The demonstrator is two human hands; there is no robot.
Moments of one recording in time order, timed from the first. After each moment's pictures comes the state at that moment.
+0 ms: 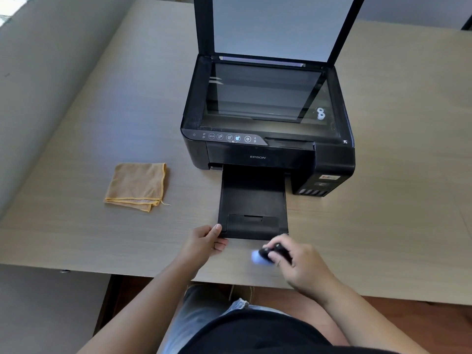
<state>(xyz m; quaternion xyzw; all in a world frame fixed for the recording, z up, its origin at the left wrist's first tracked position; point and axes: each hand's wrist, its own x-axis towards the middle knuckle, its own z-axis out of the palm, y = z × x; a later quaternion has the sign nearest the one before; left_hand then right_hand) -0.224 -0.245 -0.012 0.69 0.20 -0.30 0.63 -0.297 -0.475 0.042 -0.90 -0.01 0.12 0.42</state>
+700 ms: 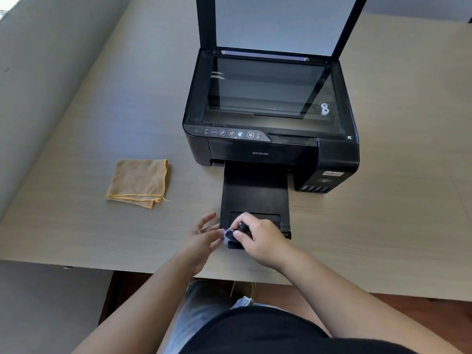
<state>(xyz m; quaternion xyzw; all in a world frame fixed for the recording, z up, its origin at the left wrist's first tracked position) -0.224 -0.236 -0.024 0.54 0.26 -0.29 0.75 -0.242 -0.413 0.047 -0.89 -0.03 0.22 0.41</state>
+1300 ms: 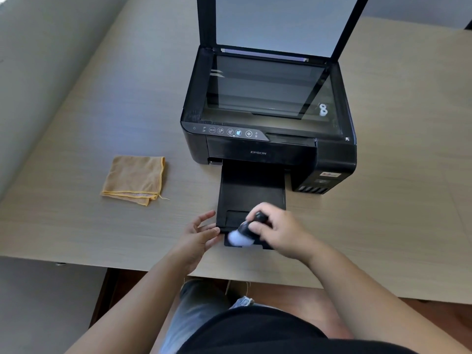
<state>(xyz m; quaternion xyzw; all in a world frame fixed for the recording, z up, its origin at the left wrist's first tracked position) -0.225 -0.231 -0.030 0.54 0.22 -0.30 0.76 -0.234 -0.452 0.063 -0.86 0.00 0.21 0.46</state>
